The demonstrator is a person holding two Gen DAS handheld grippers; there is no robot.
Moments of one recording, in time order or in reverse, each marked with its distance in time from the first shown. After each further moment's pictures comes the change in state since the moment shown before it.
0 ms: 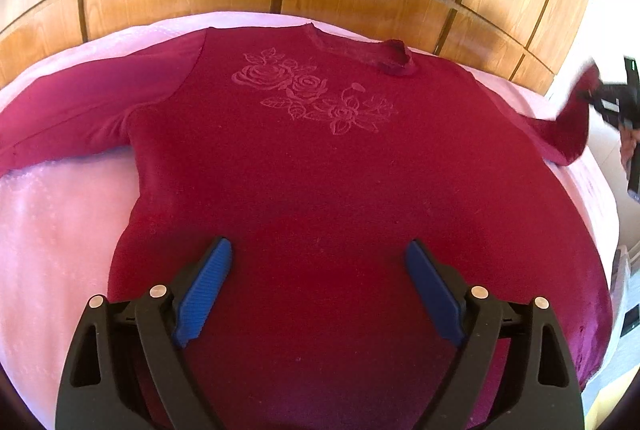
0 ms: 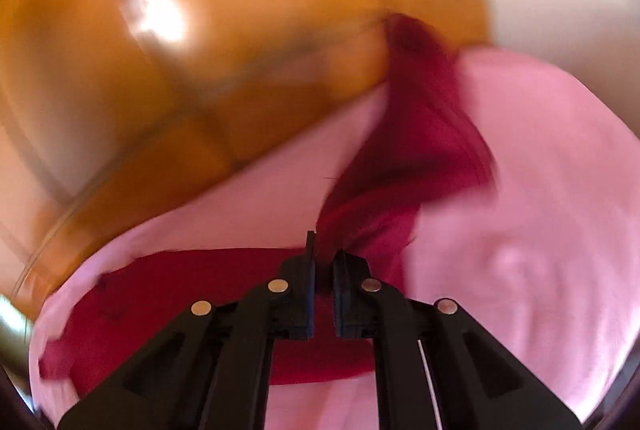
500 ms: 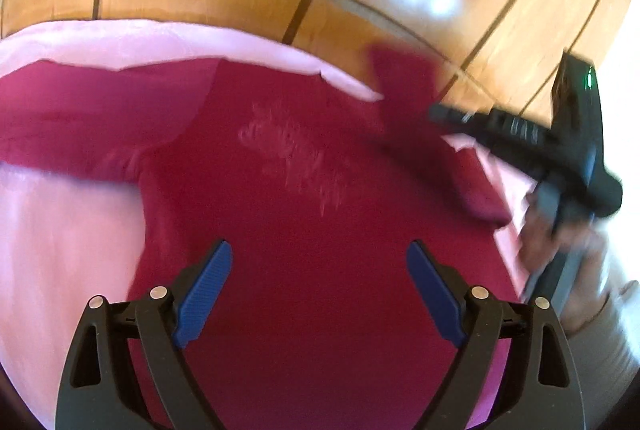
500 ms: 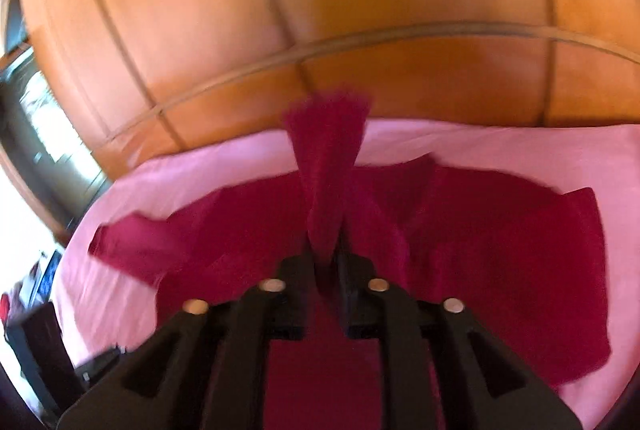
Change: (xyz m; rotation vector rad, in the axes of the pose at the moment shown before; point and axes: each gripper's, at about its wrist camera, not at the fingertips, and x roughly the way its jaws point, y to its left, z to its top) left arm -0.023 0.024 0.051 -0.215 -0.063 -0.143; right arm 0.073 0.259 -0.122 -0.357 0.205 0.404
